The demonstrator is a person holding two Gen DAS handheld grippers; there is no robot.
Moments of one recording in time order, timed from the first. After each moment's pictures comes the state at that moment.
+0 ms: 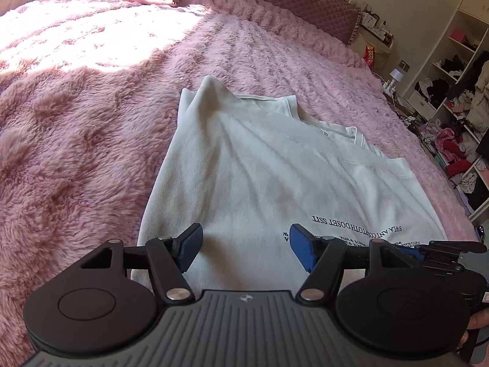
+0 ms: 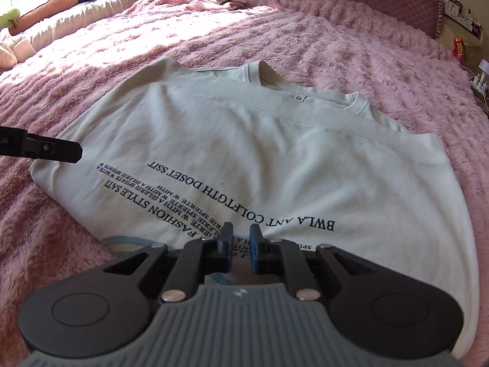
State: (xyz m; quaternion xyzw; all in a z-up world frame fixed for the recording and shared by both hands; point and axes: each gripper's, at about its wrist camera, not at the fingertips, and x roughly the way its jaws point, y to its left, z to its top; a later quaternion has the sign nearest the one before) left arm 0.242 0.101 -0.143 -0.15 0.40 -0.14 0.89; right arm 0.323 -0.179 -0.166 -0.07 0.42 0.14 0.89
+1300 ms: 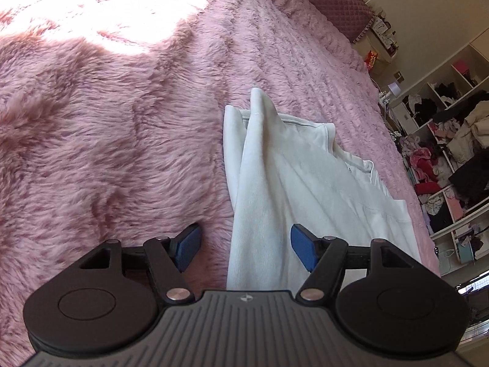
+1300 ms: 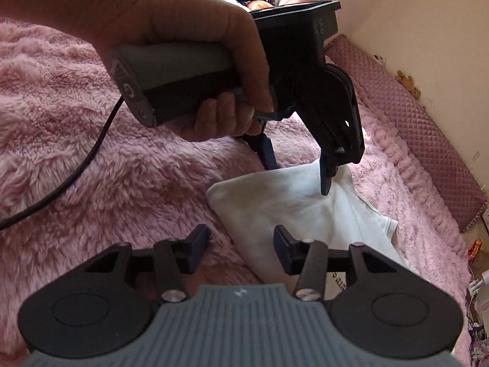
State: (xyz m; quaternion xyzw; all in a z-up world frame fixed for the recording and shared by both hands) left arm 0.374 0.169 -0.180 -0.25 0.46 -0.20 0.83; right arm 0.251 0.056 -0.191 -0.36 0.22 0.24 0.87
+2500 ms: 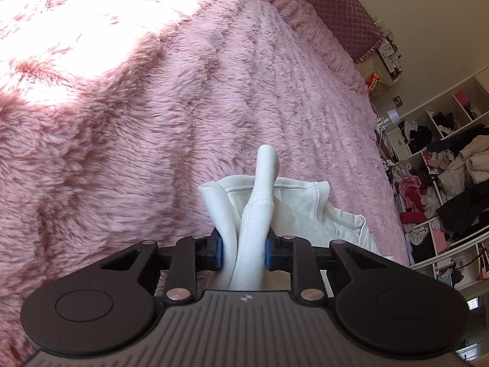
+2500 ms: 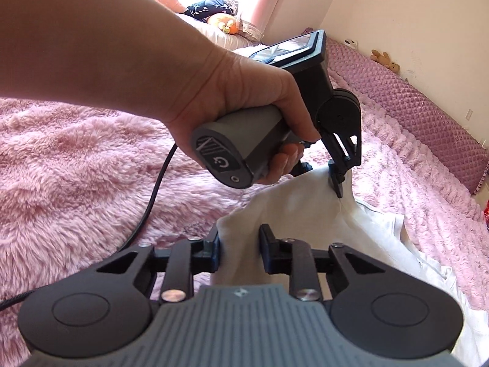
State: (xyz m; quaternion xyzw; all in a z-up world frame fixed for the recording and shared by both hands) left arm 0.453 0.152 -0.175 -0.31 0.46 -0.20 0.81; right arm 0.350 0.049 -0.177 -0.24 0.23 0.23 0.91
